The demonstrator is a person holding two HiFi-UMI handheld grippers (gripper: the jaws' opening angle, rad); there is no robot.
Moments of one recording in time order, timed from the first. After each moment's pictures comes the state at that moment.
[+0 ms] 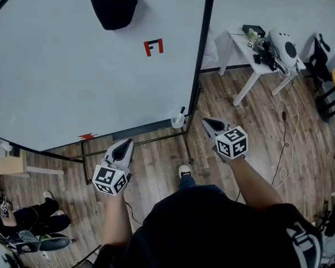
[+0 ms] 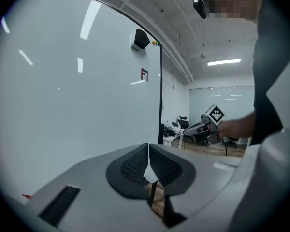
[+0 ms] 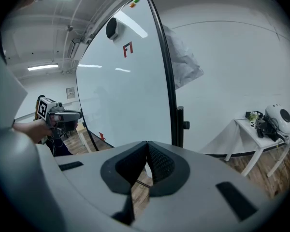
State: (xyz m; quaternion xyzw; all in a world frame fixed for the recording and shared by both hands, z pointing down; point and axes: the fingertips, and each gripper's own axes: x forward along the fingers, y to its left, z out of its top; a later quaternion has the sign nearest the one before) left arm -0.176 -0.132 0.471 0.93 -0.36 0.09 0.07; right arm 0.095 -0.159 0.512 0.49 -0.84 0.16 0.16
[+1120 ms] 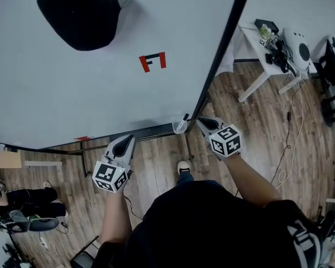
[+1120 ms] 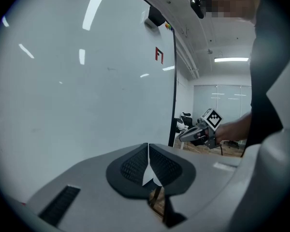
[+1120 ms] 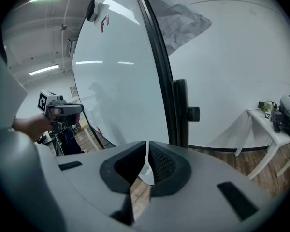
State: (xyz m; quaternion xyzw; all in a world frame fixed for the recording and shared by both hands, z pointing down) left arm -0.154 -0.214 0.503 0.92 -0.37 0.11 0.10; right arm 0.085 -0.249 0.578 0.44 -0.86 0.20 0.19
